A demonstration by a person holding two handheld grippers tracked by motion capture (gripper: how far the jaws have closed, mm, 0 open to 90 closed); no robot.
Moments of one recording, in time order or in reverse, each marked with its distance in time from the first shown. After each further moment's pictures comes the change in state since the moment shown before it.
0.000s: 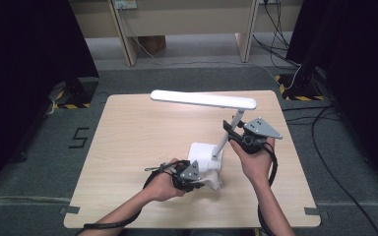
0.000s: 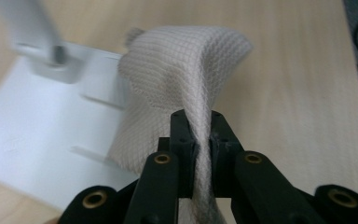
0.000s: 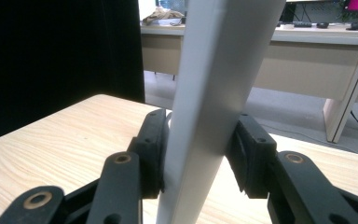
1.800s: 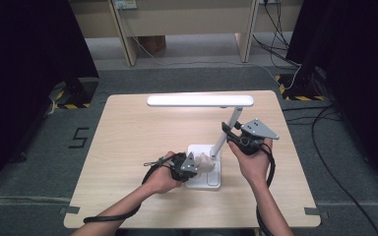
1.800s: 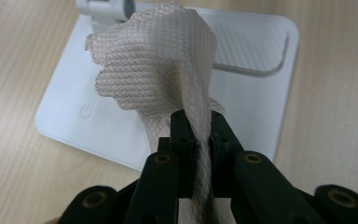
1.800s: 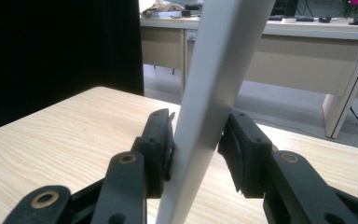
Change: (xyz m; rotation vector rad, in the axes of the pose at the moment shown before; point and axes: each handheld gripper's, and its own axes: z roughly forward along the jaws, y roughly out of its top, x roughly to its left) left arm 0.012 -0.013 0.012 0.107 0.087 0.007; right arm 0.003 -0.005 0.004 0.025 -0.002 -0.013
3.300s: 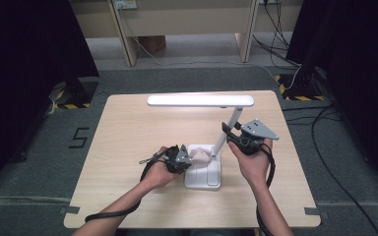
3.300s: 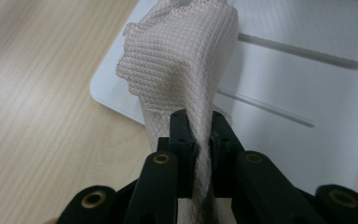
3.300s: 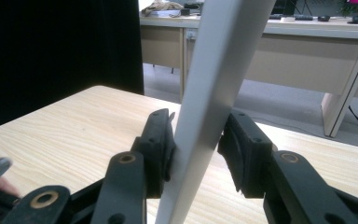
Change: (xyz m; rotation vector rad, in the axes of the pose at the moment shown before) left arm 0.023 -0.016 0.003 -0.003 0.110 -0.106; right arm 0.001 -0.001 0.000 0.003 -0.003 0.003
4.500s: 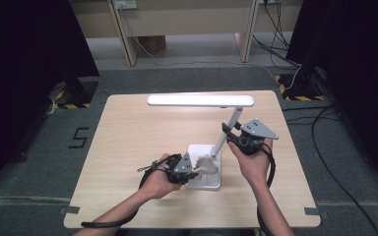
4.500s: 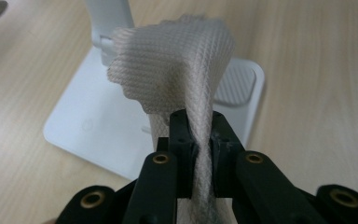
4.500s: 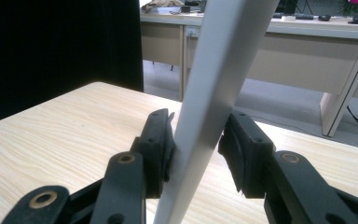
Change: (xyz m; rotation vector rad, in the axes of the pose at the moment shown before) left arm -0.029 0.021 -0.023 -0.125 -0.070 0.042; right arm 0.000 0.001 -0.001 0.012 0.000 -0.011
